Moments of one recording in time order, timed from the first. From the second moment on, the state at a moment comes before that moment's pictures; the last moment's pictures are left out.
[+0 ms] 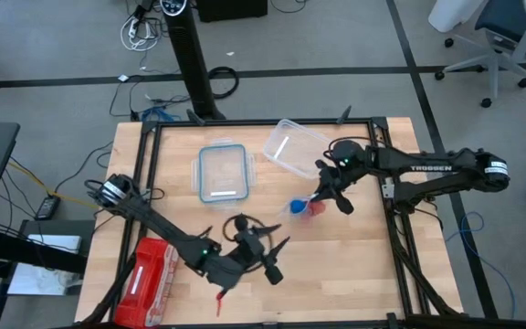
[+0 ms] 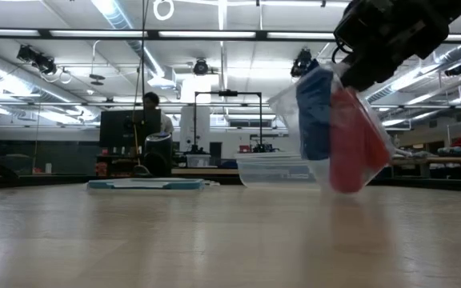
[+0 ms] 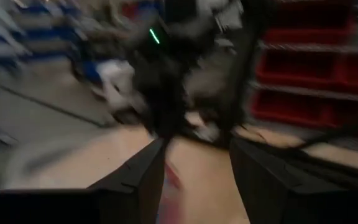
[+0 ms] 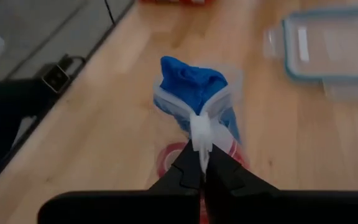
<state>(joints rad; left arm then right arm) -0.58 1.86 1.37 0.39 -1.16 -0.15 -0.25 1.07 0.63 -0.22 -0.57 -0.20</state>
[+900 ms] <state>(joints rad) -0.29 1.86 1.37 -0.37 -0.60 -0.62 -0.16 0.87 0.67 -0.40 -0.35 0.01</state>
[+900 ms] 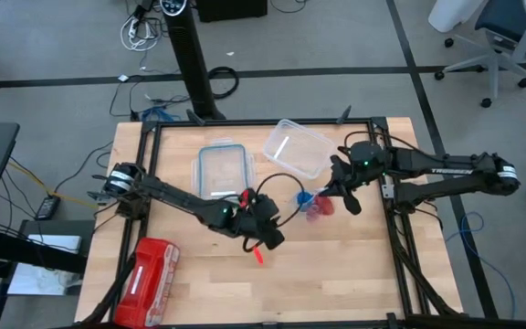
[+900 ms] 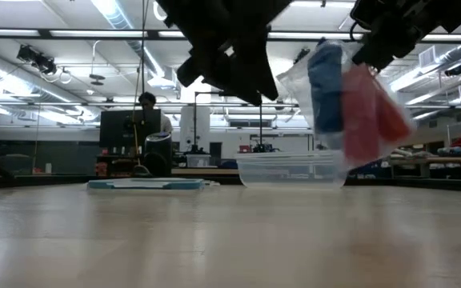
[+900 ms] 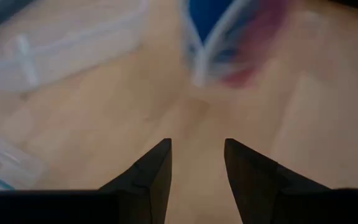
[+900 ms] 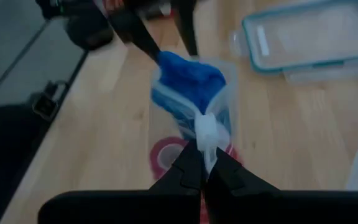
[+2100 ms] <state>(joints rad) -0.06 1.87 1.10 0.53 -0.29 -0.11 -0.23 0.67 0.67 -0.49 -0.28 0.02</state>
